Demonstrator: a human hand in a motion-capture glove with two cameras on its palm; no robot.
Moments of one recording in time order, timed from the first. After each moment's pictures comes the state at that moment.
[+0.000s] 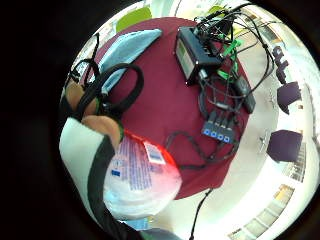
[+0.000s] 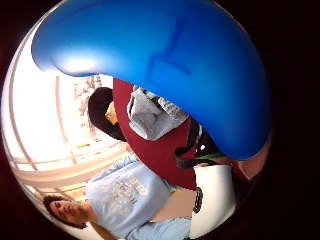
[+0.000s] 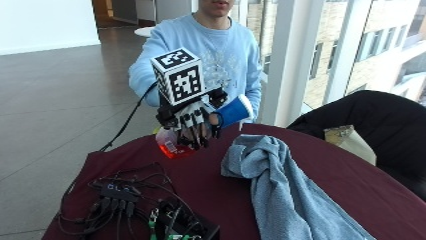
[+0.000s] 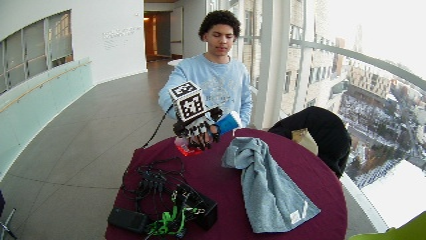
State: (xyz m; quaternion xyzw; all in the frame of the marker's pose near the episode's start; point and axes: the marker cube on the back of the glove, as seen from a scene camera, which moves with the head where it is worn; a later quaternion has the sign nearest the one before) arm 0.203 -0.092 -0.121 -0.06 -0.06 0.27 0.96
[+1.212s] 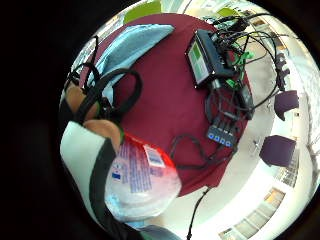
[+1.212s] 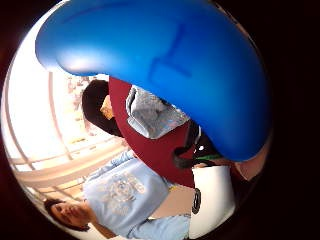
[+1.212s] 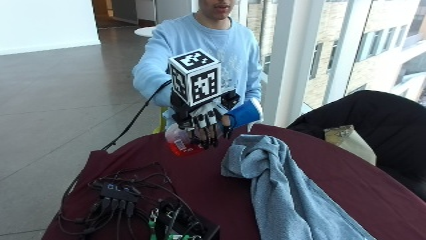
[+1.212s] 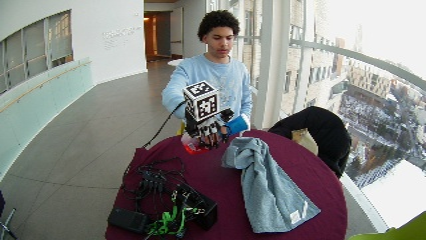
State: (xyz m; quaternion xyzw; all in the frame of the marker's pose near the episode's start) arm 0.179 -0.113 -0.111 -0.08 -0.04 0.25 0.96
